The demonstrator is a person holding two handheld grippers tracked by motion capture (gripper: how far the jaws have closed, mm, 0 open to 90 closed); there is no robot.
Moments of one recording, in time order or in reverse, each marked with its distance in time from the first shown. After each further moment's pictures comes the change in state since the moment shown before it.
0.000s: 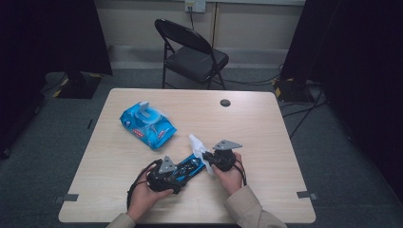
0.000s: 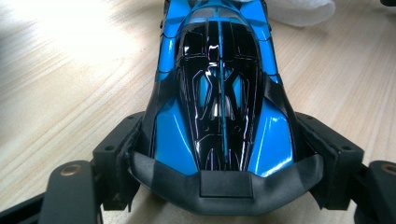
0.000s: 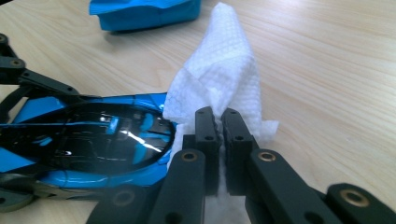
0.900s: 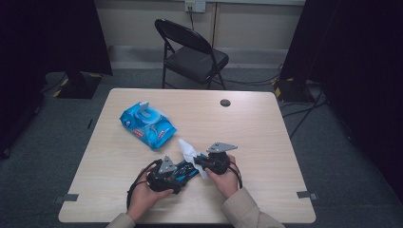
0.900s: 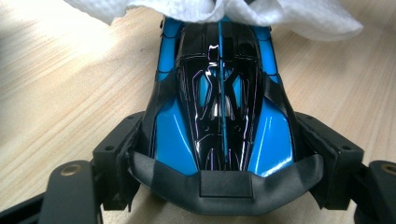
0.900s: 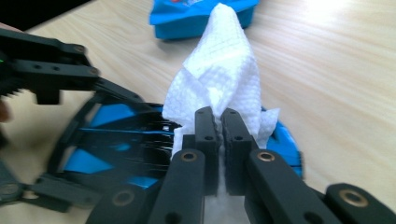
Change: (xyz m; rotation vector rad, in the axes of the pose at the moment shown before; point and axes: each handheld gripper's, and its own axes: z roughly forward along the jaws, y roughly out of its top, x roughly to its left) left arm 0.000 0.000 0.000 0.000 0.000 0.000; right arm 0.023 0.006 0.001 -0.011 0.118 -0.014
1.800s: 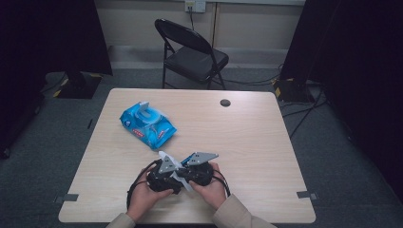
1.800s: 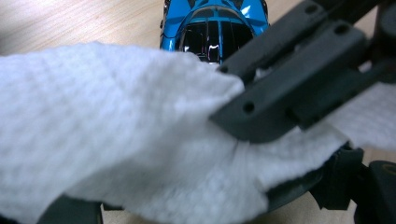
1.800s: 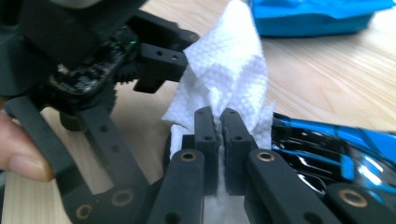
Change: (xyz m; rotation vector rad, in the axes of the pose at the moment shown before) left arm 0.000 0.000 0.000 0.000 0.000 0.001; right arm 0.054 0.003 0.015 0.036 0.160 -0.102
